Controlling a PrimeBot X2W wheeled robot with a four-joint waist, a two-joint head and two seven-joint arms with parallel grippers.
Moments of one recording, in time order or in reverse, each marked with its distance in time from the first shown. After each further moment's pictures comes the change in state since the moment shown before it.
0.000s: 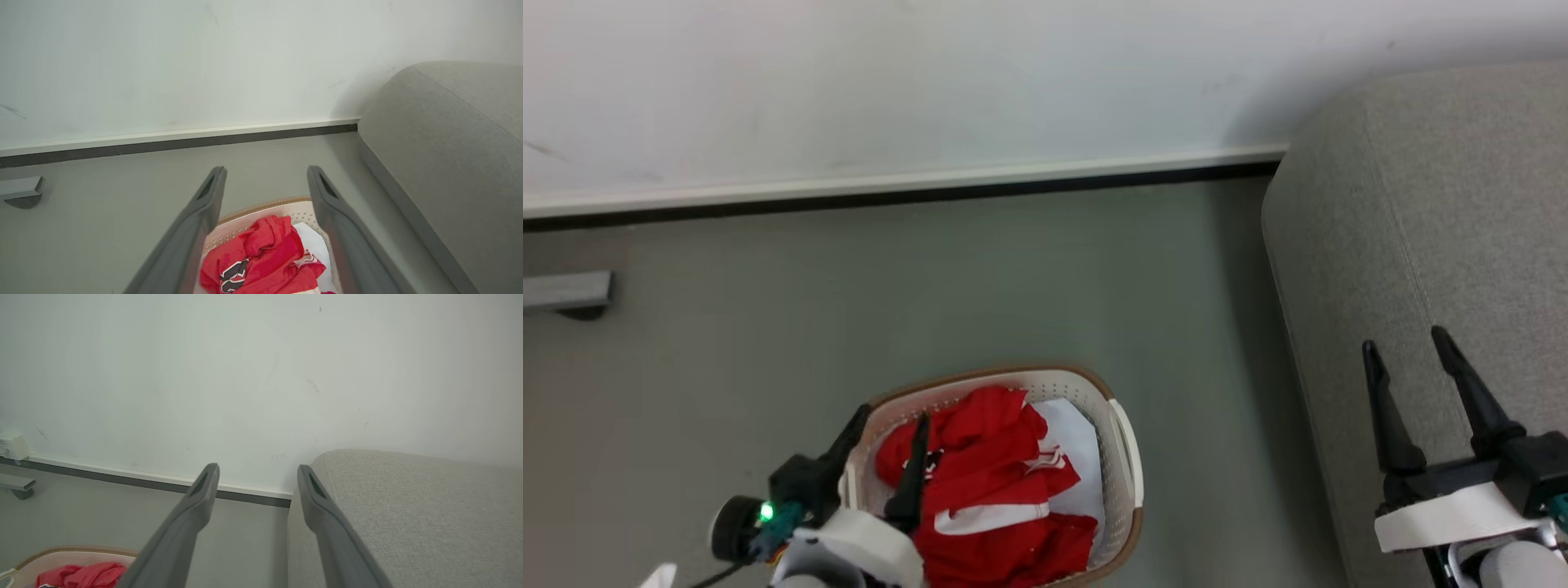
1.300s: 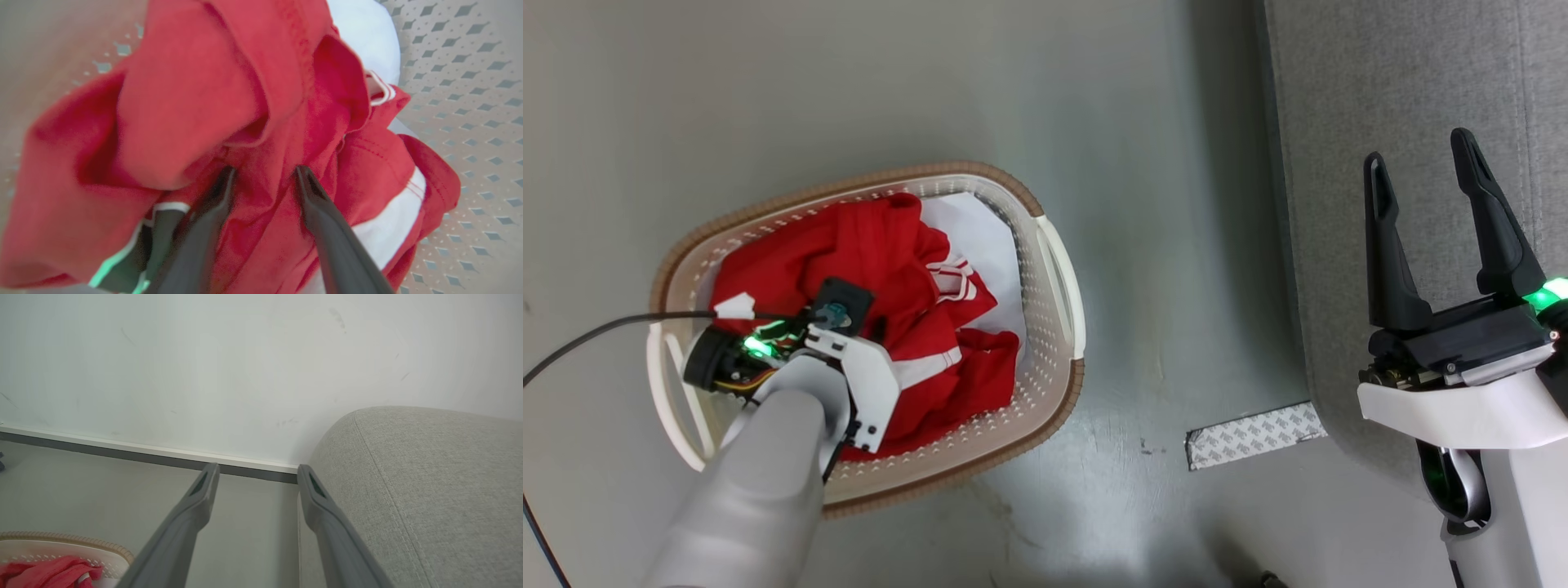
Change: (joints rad) left arm -0.641 0.091 -0.254 0.716 0.138 0.070 0.205; right arm -0.246 0.035 0.054 -0.221 0.051 0.000 0.000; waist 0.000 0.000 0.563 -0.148
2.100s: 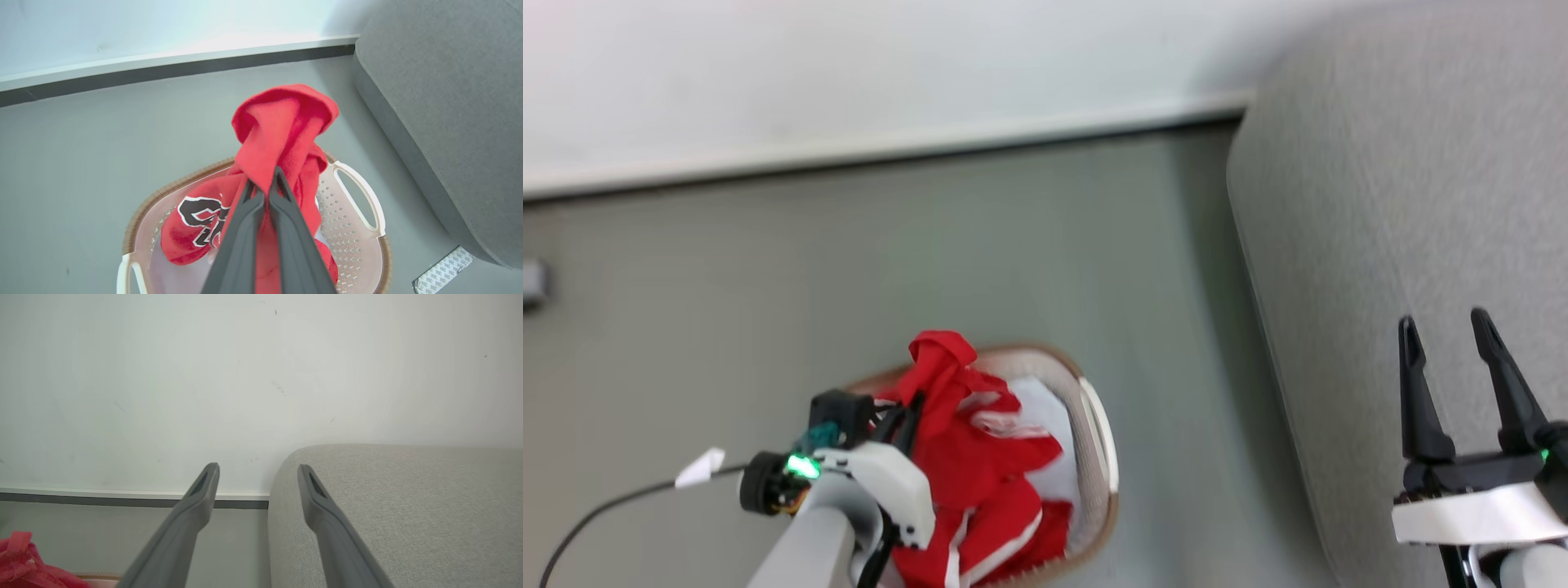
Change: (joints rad) left arm 0.270 -0.066 0.073 -0.157 -0.239 -0.070 -0.181; right arm 0.244 0.009 -0.128 0.117 -0.013 0.000 0.000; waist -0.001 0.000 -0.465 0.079
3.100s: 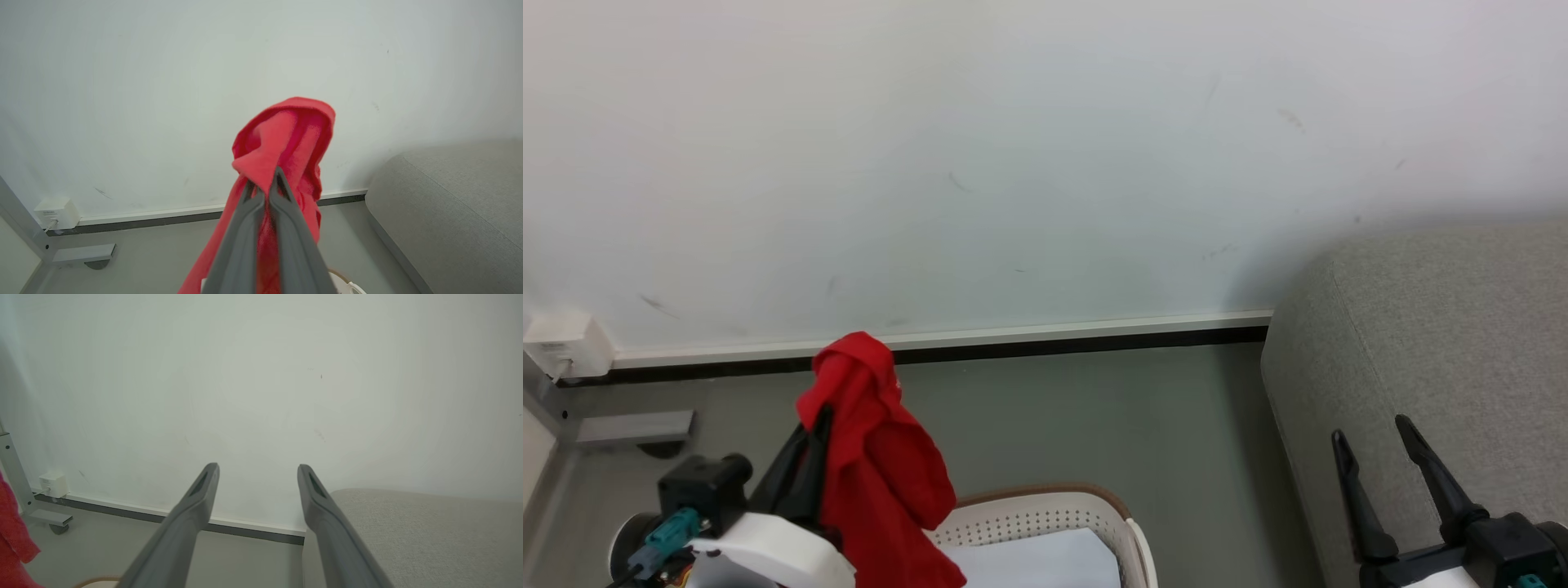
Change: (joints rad) left arm 0.522 0.165 0.139 -0.989 -0.123 0.143 0.249; right arm 0.145 -0.032 0.106 0.071 -0.021 0.000 0.000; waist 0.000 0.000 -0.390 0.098
